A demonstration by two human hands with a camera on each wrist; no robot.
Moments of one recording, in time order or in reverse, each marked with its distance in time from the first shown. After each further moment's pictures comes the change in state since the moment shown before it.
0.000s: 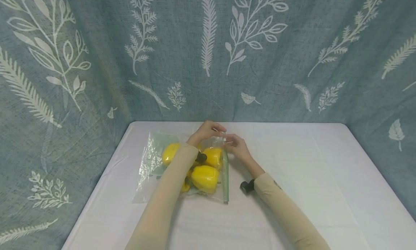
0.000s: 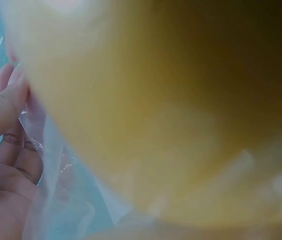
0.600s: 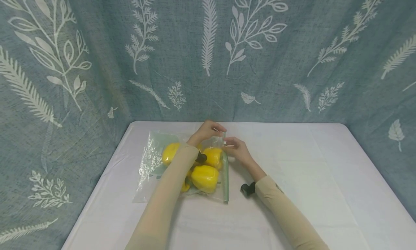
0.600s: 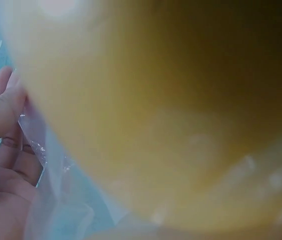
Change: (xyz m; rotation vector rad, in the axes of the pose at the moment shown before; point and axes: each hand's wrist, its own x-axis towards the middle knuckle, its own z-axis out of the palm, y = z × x) left_hand -0.001 -0.003 0.002 -0.016 0.022 0.048; right_hand -0.013 -0.002 0.001 0.032 -0.025 0.047
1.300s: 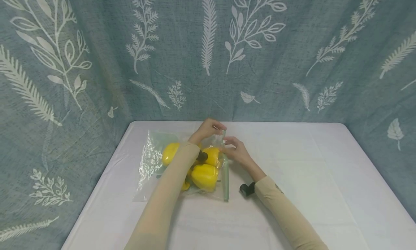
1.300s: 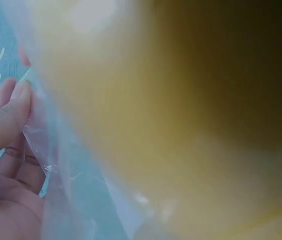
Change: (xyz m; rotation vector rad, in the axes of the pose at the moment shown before) left_hand 0.000 0.008 0.001 -0.001 0.025 -0.043; right_hand -0.005 0.002 0.005 0.041 -0.048 0.009
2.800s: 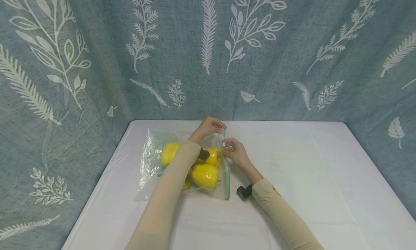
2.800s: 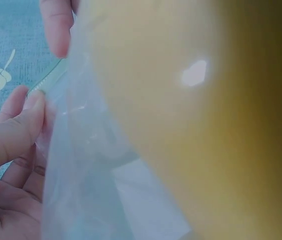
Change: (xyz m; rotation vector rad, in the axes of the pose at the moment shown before) left_hand 0.001 0.005 0.000 0.018 0.032 -0.031; right_hand -0.005 0.001 0.010 -0.055 0.108 0.020
